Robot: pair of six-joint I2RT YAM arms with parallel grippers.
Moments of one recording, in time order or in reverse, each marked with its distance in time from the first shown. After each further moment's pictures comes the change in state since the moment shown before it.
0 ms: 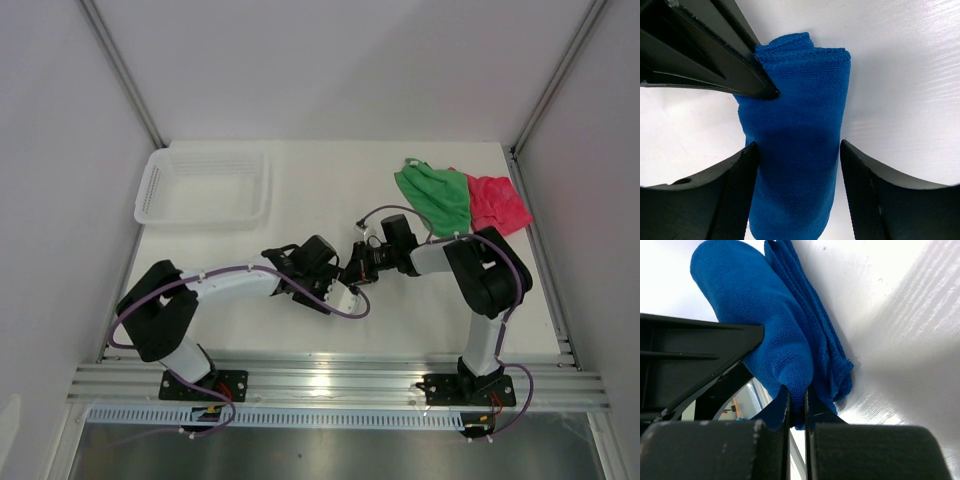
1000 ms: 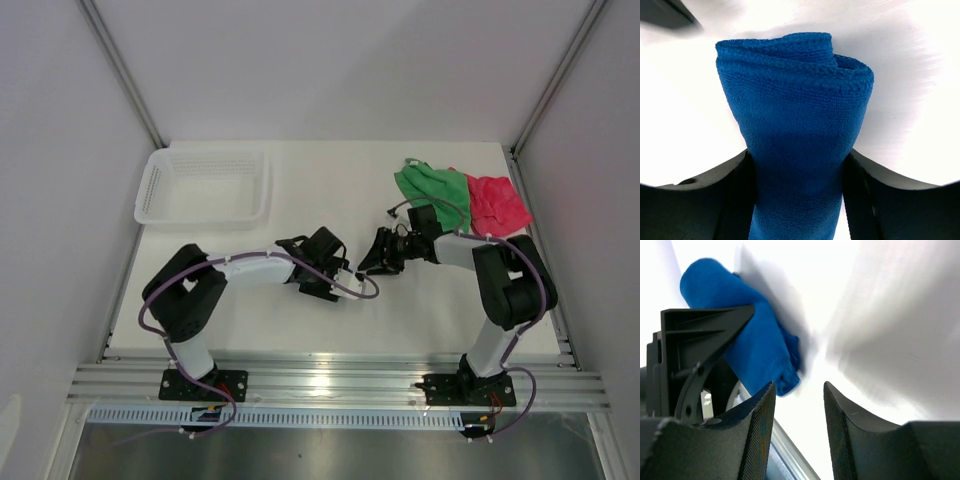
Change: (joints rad) left arm 0.049 0.164 0.084 0.039 -0.031 -0.039; right arm -0.134 -0.102 0.038 -0.279 0.136 -0.039
